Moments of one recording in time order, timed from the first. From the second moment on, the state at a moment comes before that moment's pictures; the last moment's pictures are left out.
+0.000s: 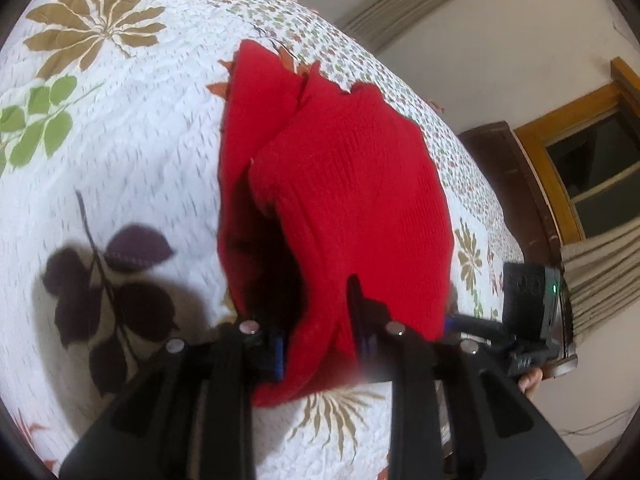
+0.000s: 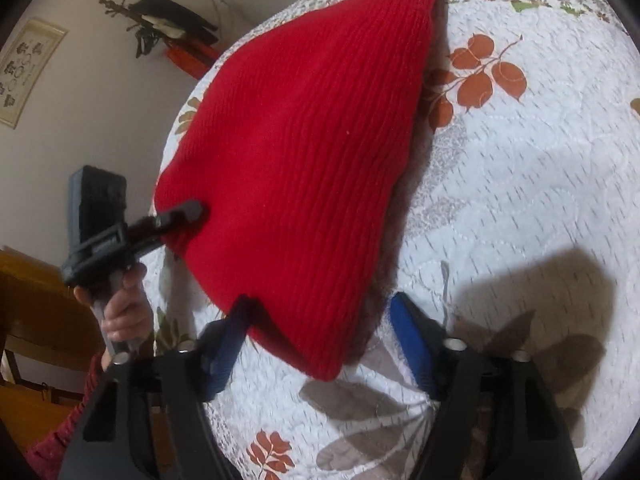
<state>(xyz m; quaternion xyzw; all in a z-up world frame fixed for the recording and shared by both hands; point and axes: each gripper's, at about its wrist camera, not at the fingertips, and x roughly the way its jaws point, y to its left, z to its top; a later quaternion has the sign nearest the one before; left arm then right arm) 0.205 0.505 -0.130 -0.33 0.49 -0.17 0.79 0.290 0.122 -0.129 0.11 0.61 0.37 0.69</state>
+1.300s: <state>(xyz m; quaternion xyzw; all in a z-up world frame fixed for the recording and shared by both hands) 0.314 0.529 -0.084 -0.27 0.48 -0.14 0.82 0.317 0.099 -0.091 0.06 0.58 0.33 0.74</state>
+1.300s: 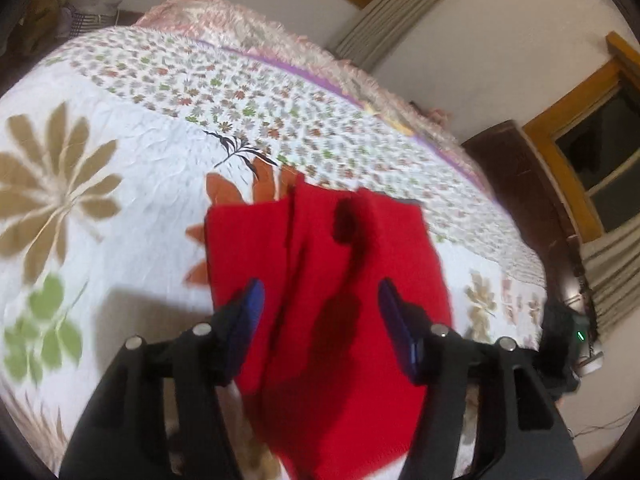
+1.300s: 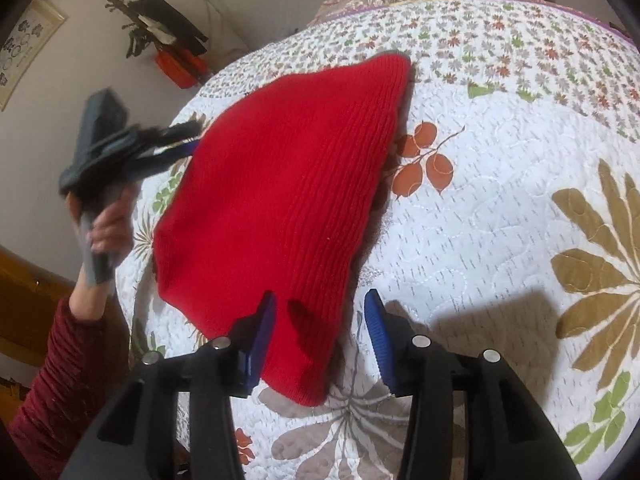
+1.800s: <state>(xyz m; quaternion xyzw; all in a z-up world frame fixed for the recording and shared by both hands) 0.357 0.497 -0.123 -0.29 0.53 -0.18 0.78 0.330 0.093 -0.110 0.07 0.59 0.33 0.74</state>
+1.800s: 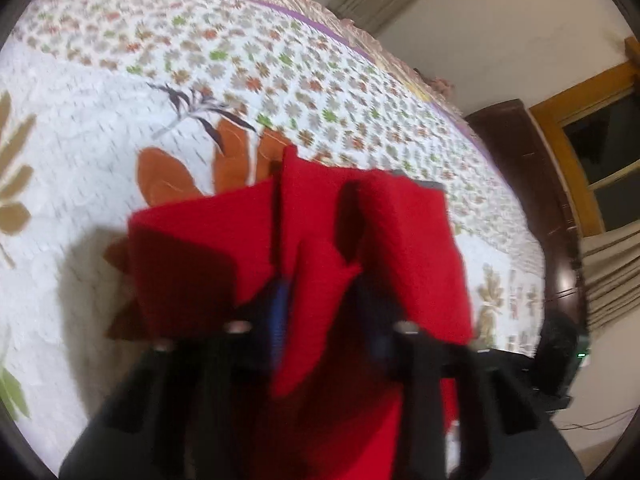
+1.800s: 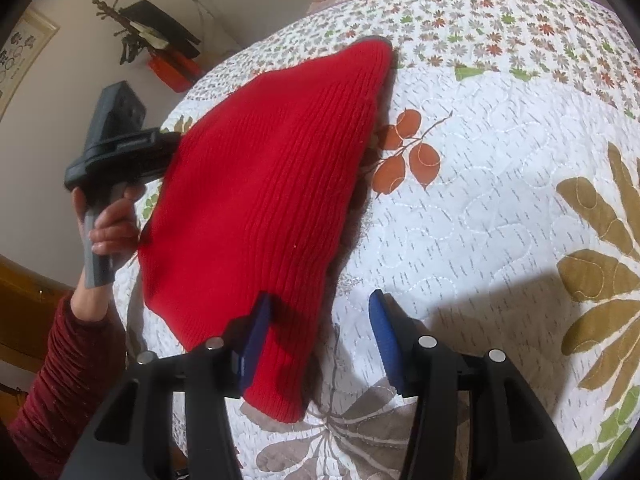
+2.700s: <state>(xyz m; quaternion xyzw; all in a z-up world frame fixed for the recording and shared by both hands) 0.324 0.496 -0.091 -0.18 0.50 -0.07 0.84 0.330 0.093 -0.116 0.08 0.59 0.32 0.74</state>
